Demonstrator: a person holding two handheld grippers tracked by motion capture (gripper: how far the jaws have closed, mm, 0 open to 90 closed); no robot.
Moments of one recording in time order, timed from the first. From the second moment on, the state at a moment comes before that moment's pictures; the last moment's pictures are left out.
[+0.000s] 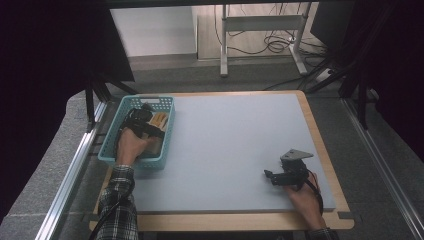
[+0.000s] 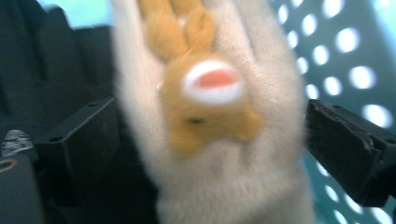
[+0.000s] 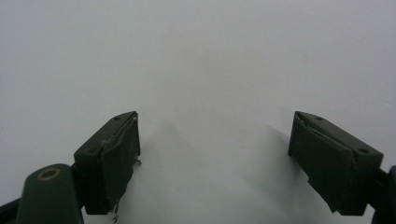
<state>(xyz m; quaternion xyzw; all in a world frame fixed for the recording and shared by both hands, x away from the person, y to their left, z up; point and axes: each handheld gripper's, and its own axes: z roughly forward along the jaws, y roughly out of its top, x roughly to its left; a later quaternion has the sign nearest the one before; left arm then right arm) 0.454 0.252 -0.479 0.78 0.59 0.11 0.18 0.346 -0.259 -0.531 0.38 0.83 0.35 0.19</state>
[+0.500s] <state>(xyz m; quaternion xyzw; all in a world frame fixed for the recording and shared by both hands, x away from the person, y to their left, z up) 0.459 0.247 -0.484 0.76 0.60 0.13 0.21 0.346 -0.259 -0.531 0.38 0.83 0.35 0.19</state>
